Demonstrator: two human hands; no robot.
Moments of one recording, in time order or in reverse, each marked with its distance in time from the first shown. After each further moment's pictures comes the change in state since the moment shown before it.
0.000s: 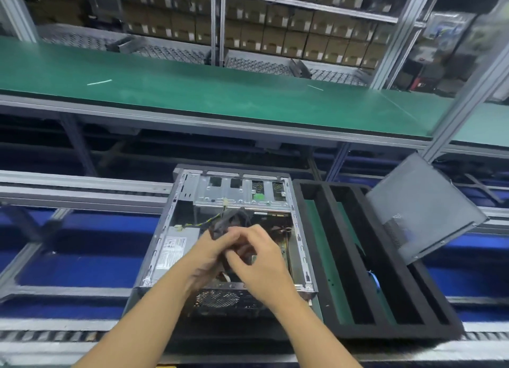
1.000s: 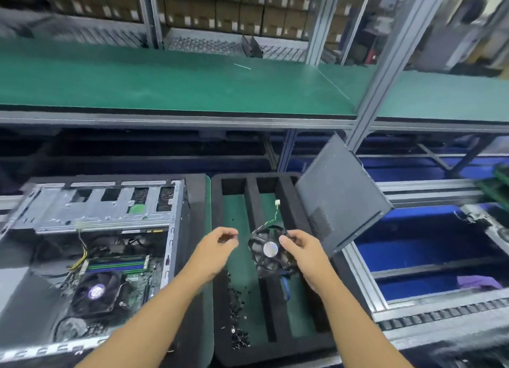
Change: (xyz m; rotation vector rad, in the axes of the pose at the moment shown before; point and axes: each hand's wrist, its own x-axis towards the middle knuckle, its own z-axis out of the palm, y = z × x) left_hand 0.177 -0.126 0.206 0.745 0.205 -0.162; right_hand -0.010 0.227 -0.310 0.238 0.185 0.630
